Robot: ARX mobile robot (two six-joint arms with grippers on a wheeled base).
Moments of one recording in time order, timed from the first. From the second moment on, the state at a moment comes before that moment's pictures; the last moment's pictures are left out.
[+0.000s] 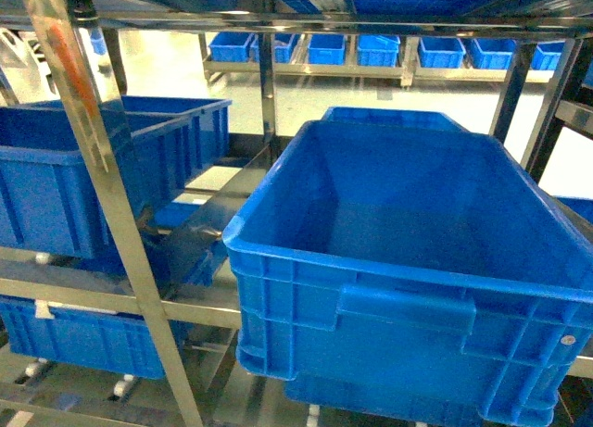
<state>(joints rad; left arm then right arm) 0.00 0.01 0.01 0.00 0.00 0.00 -0.02 0.74 0.21 0.46 0.10 0.00</state>
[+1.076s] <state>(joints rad) 0.00 0.01 0.01 0.00 0.00 0.00 -0.02 0.74 0.21 0.46 0.10 0.00</state>
